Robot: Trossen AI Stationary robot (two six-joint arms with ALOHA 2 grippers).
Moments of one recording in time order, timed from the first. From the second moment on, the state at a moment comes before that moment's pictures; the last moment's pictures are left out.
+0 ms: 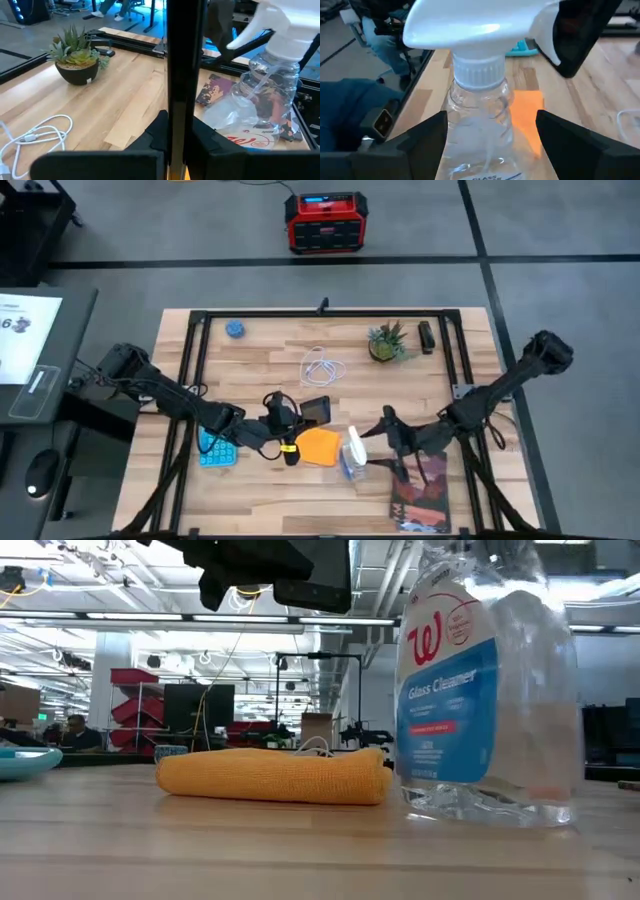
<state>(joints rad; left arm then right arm) -0.44 1.46 0.83 0.27 -0.70 -0.37 0.55 1.24 0.73 0.11 0.42 0.18</state>
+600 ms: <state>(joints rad) -0.44 1.46 0.83 0.27 -0.70 -0.36 0.38 1.23 0.73 0.25 0.13 0.10</state>
